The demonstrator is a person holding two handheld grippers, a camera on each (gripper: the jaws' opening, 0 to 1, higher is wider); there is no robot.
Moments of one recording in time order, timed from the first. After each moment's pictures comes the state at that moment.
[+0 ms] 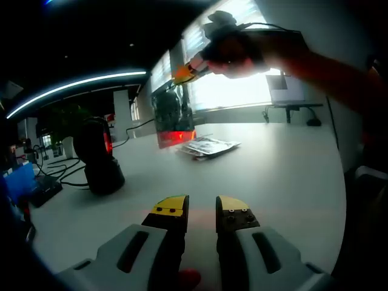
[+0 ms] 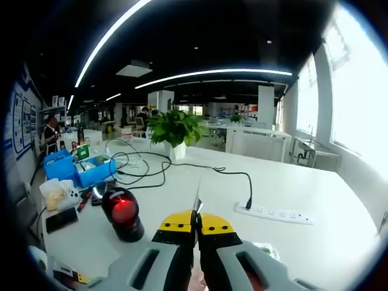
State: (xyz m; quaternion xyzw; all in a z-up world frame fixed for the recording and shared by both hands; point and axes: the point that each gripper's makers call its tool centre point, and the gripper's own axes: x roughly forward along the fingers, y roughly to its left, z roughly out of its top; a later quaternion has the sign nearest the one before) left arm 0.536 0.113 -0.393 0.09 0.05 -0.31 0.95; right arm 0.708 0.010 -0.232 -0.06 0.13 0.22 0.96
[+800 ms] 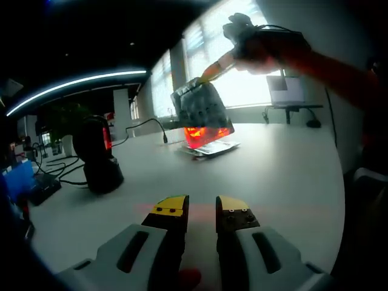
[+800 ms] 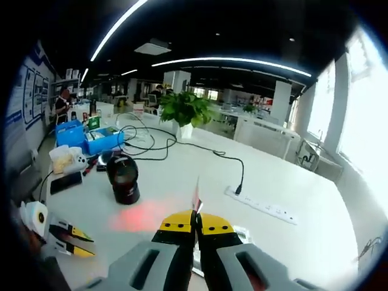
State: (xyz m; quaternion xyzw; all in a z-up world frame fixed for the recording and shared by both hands) left arm 0.538 0.113 -0.393 0.09 0.05 -0.31 0.95; right arm 0.674 -0.038 -0.240 -0.15 0.18 0.26 0.94
